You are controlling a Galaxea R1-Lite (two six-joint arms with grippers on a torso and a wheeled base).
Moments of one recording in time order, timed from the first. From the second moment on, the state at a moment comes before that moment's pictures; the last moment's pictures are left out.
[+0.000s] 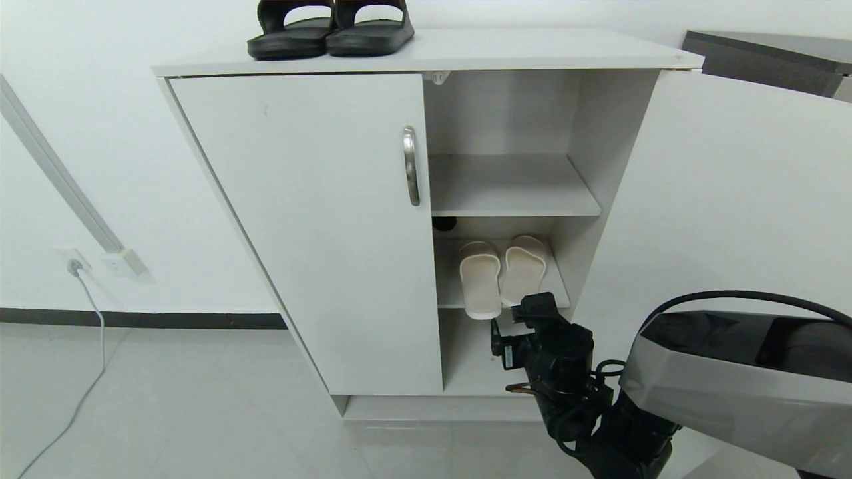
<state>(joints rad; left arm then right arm) 0.00 0.00 0.00 0.00 0.00 -0.08 0.72 2.36 -0.85 -1.44 -0.63 -0.03</state>
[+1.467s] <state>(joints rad) 0.00 0.00 0.00 0.00 0.00 -0.08 0.72 2.36 -0.84 -1.45 -0.63 -0.03</state>
